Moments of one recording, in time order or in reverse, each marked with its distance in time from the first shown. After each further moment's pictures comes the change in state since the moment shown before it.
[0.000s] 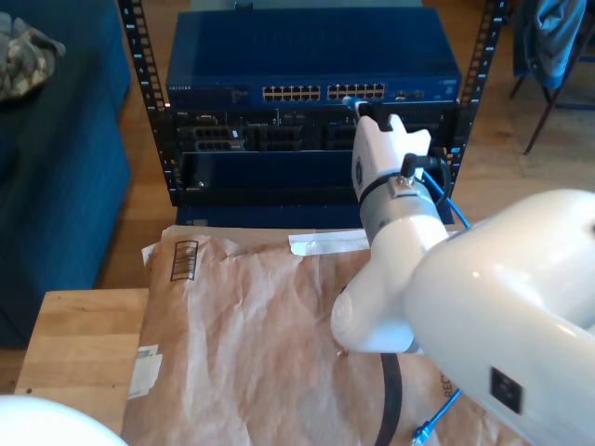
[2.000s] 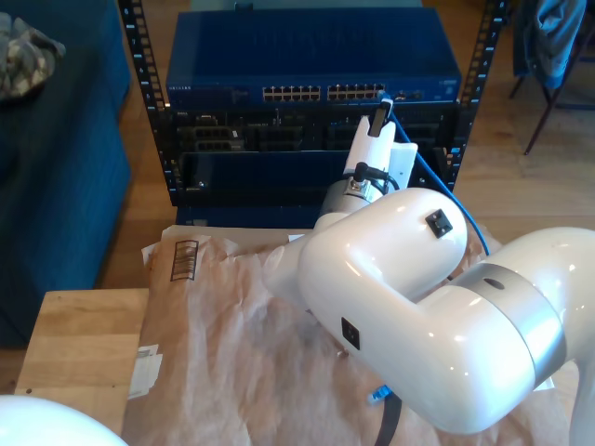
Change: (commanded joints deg) left arm 0.0 0.0 0.0 0.0 0.0 0.0; right arm 1.7 26.6 -33.4 22.5 -8.1 -12.7
